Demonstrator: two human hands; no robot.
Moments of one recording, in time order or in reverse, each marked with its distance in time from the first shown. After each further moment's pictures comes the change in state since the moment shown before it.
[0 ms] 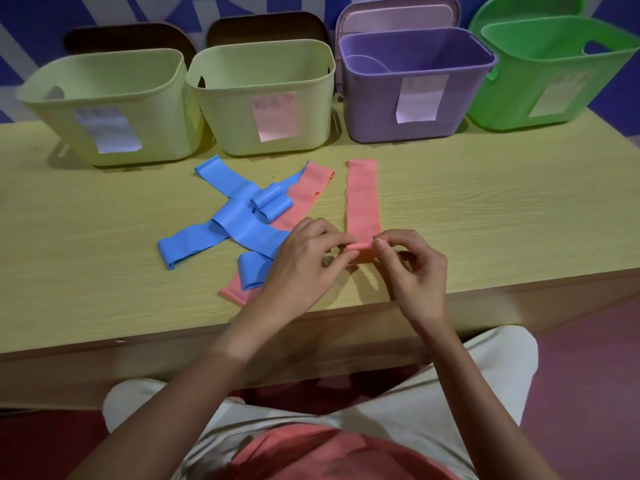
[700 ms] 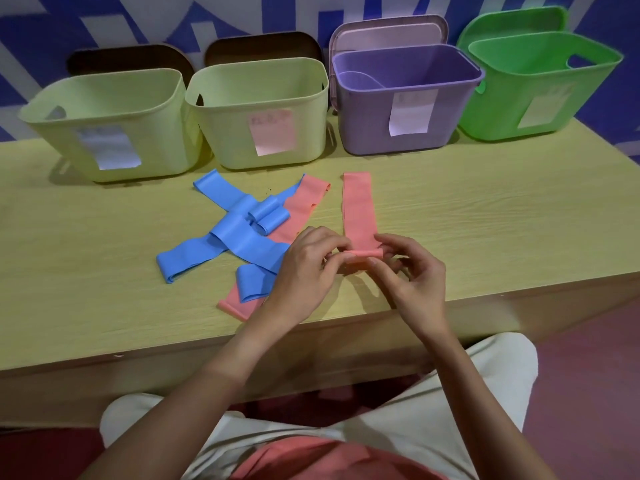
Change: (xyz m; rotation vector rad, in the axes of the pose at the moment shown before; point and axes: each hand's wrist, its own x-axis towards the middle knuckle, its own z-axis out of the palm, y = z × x) left_hand 0.008 -0.006 0.015 -0.098 0.053 -0.006; right_hand 0.003 0.000 -0.006 0.050 -0.030 0.046
